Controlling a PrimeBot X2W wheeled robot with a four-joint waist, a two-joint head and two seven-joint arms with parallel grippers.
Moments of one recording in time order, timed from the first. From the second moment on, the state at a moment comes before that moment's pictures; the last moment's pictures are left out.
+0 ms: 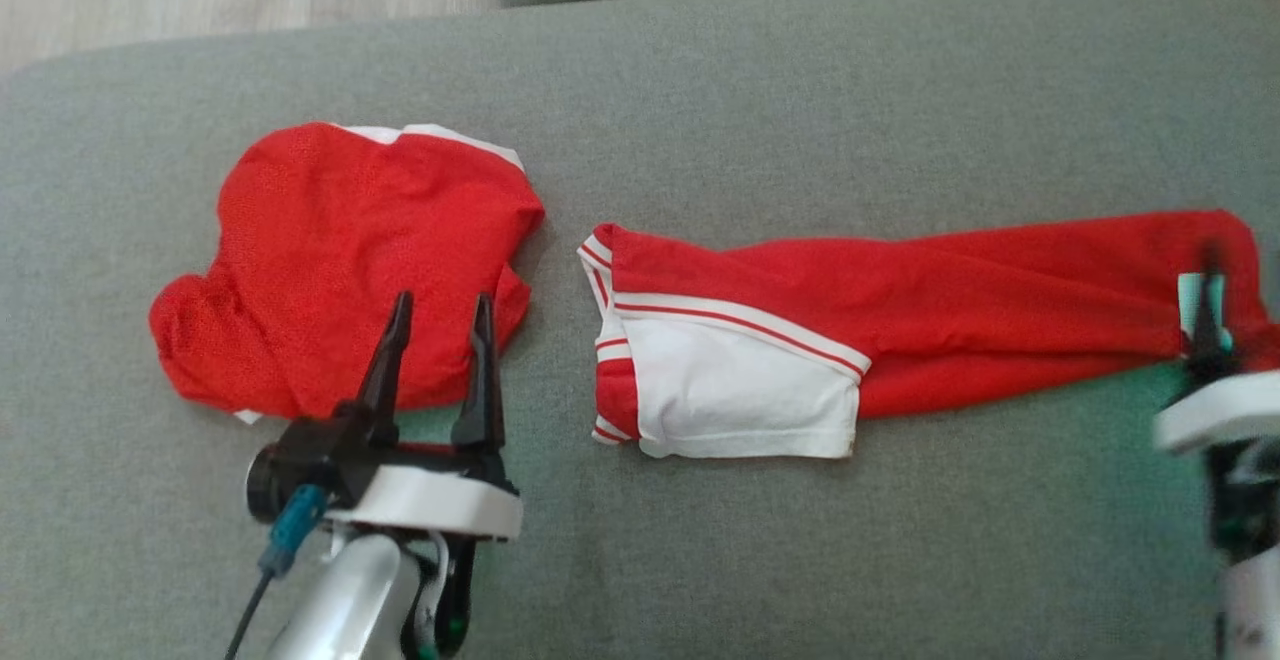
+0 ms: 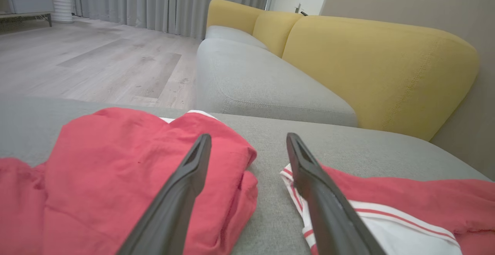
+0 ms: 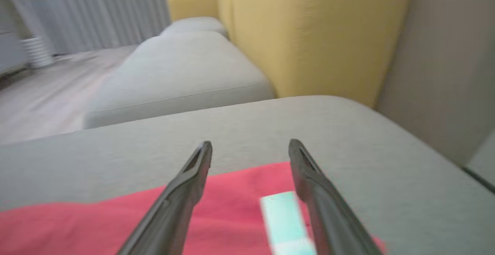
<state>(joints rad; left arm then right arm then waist) -0.21 0.15 -0.45 0.23 -0.49 0.12 -0.25 -0.22 -0.16 -0.22 0.37 0.17 0.13 -0.14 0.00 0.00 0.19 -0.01</state>
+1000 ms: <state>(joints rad) -0.32 0.07 -0.30 0.29 -0.37 0.00 -0.25 -0.54 -0.09 -0.62 0.62 0.09 0.13 0.28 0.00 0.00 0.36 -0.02</state>
